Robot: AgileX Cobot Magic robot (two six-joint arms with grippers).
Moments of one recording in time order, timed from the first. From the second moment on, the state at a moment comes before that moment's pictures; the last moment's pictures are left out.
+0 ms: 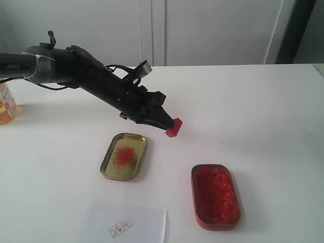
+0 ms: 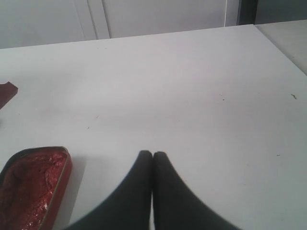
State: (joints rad) left arm -0.42 2.20 -1.64 -1.08 1.02 0.75; right arm 0.05 0.00 -0.01 0.02 0.36 0.13
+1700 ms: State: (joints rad) left arm -0.45 2.31 -1.65 -1.15 0.93 0.70; right arm 0.05 0.00 -0.01 0.02 0.36 0.13
